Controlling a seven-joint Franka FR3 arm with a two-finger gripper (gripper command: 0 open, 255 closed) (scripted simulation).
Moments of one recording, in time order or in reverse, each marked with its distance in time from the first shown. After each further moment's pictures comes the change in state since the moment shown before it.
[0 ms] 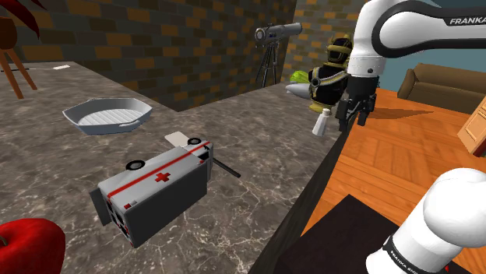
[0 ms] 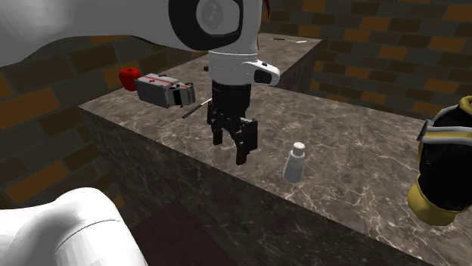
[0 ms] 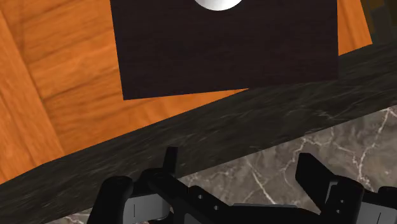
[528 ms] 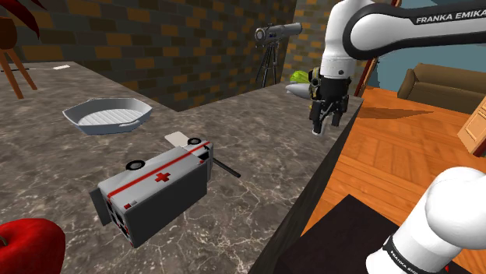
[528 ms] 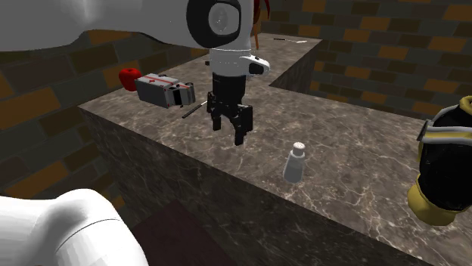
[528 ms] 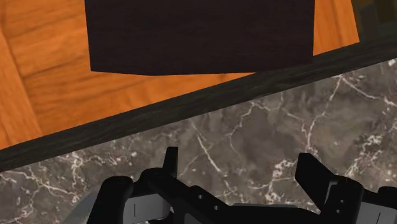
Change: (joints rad) arm 0.058 0.163 0.080 0.078 0.065 0.094 0.052
